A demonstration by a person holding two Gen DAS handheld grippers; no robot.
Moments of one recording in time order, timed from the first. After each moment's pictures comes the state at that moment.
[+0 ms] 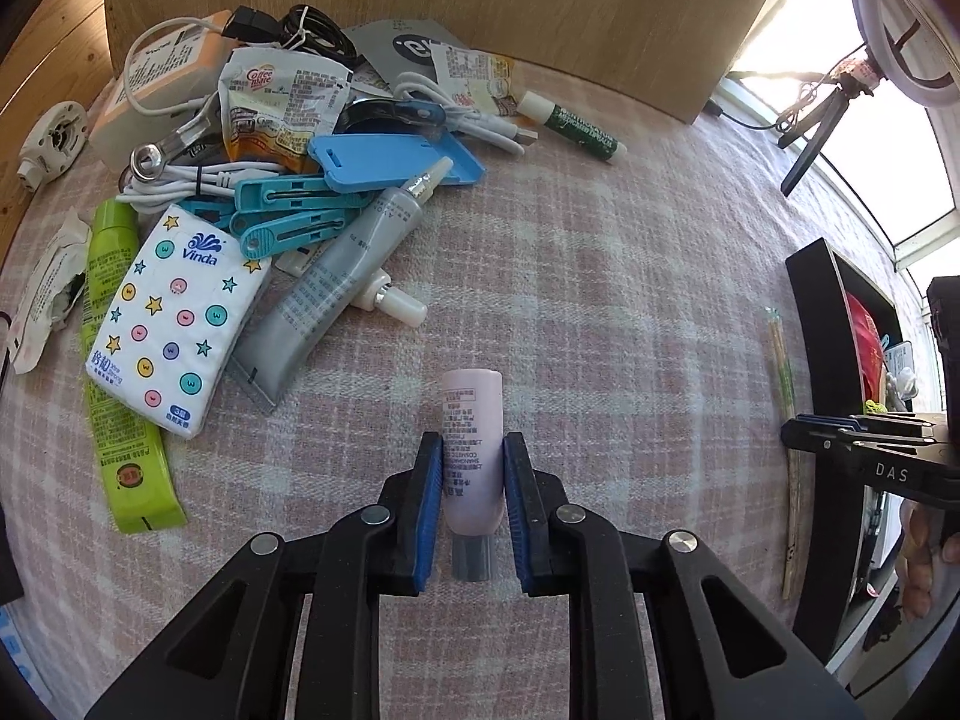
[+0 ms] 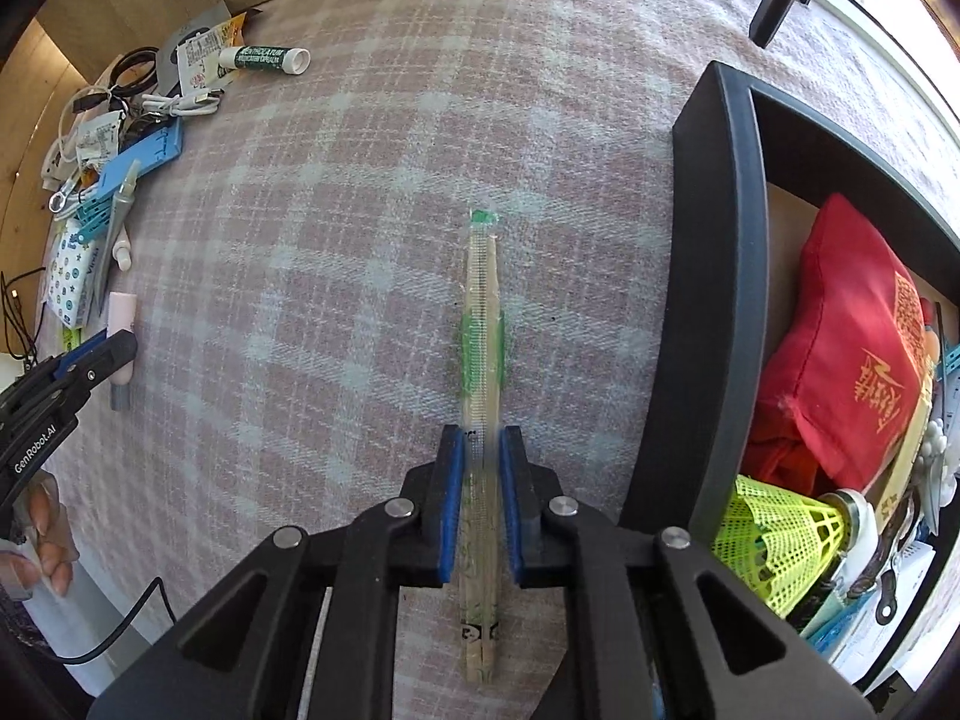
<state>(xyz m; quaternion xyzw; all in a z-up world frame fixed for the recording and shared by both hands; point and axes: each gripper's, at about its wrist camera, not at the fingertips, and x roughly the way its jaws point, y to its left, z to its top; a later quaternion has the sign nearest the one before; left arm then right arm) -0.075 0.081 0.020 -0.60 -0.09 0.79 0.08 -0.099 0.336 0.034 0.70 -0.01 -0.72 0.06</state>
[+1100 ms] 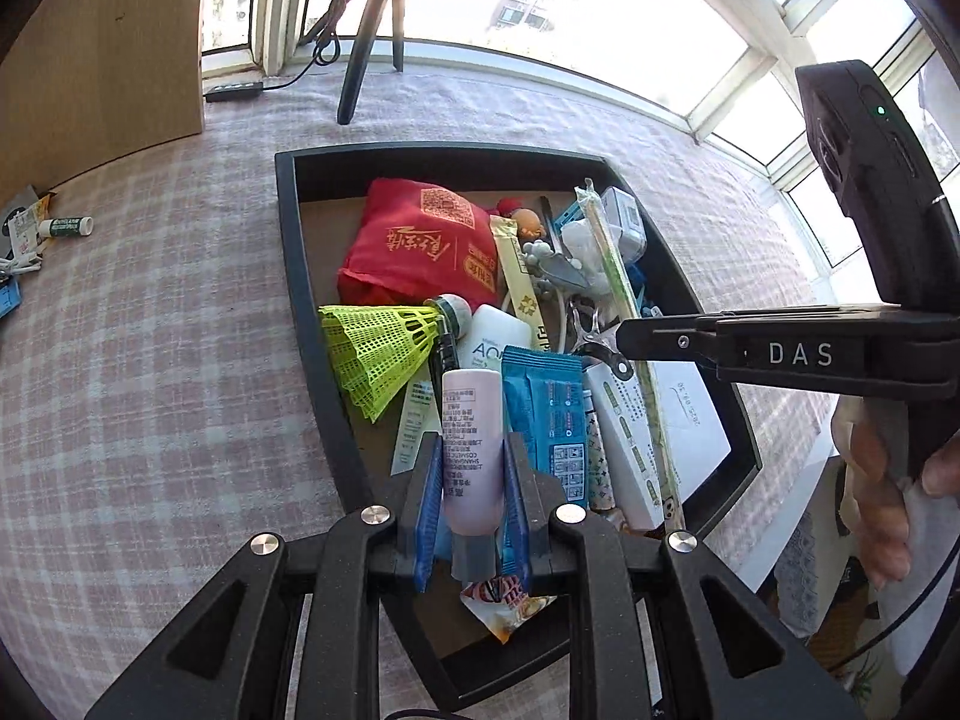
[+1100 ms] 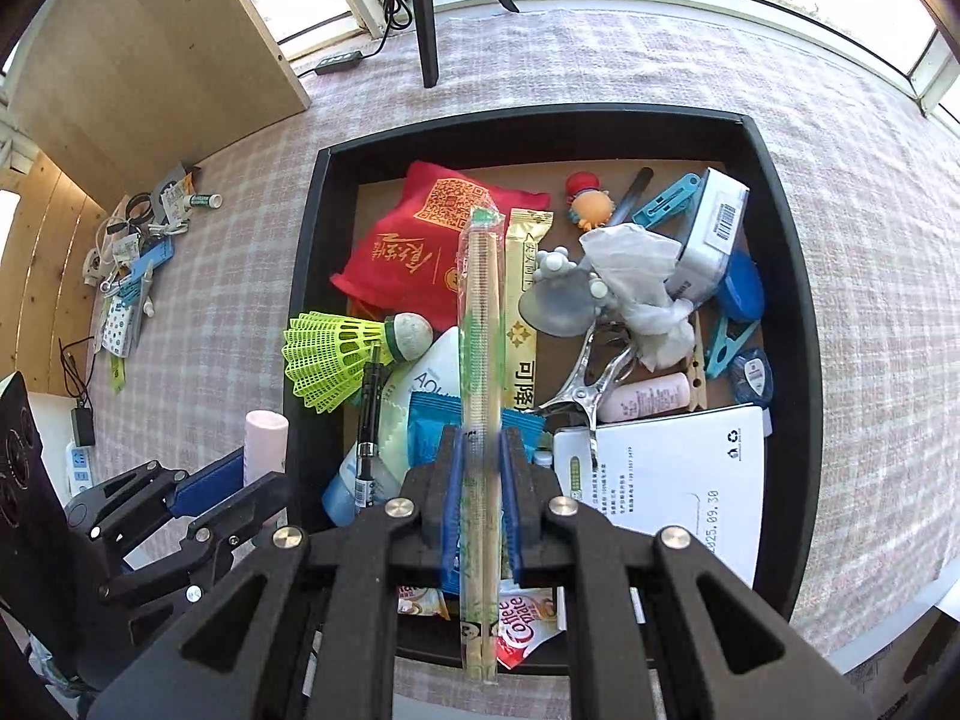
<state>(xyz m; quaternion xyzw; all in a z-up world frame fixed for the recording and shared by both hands) 0.012 0.384 0.102 -0.56 -0.02 0.78 0.28 -0.020 0.540 0.114 0.64 -0.09 -0.76 0.02</state>
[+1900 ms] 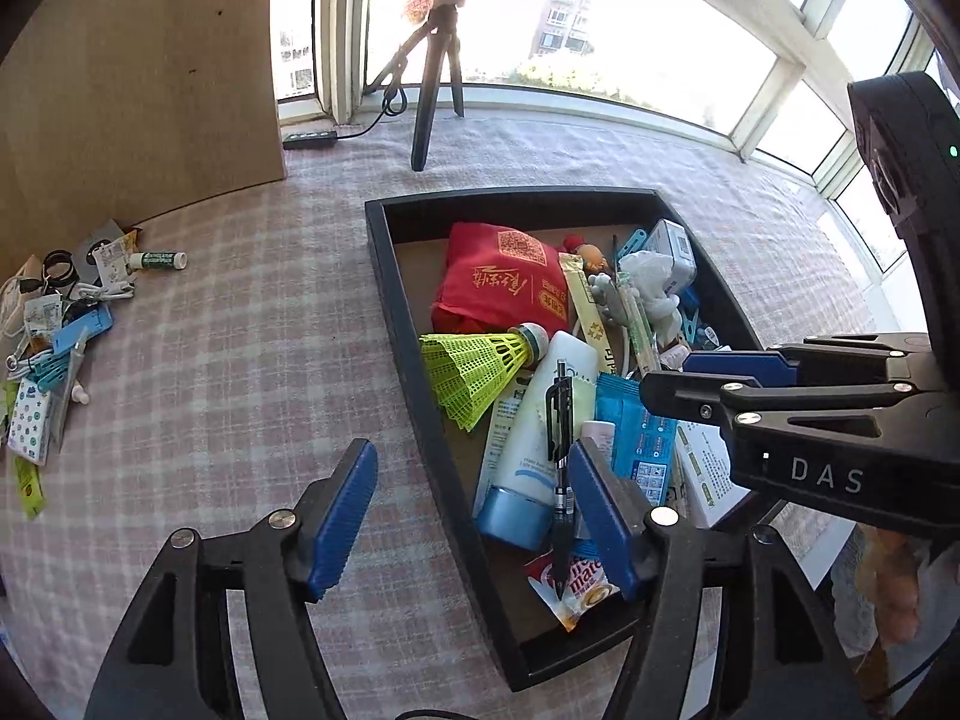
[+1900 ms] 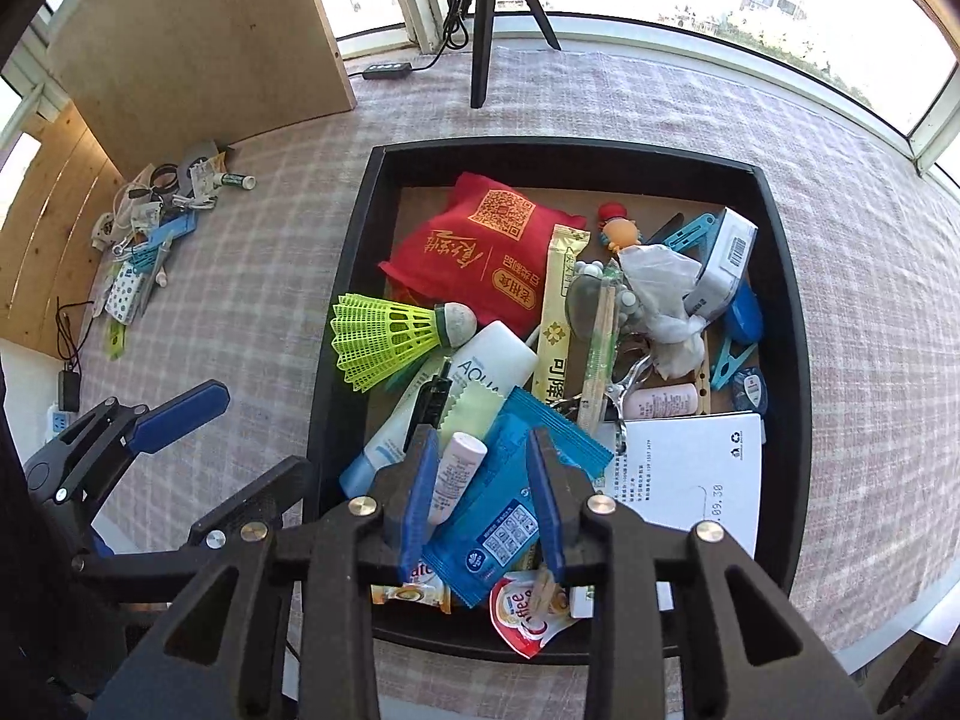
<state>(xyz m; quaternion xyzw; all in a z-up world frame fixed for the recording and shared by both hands) 0.020 0.340 0.134 -0.52 0.02 0.83 0.20 0.003 0.491 0.137 0.60 -0.04 -0.80 0.04</state>
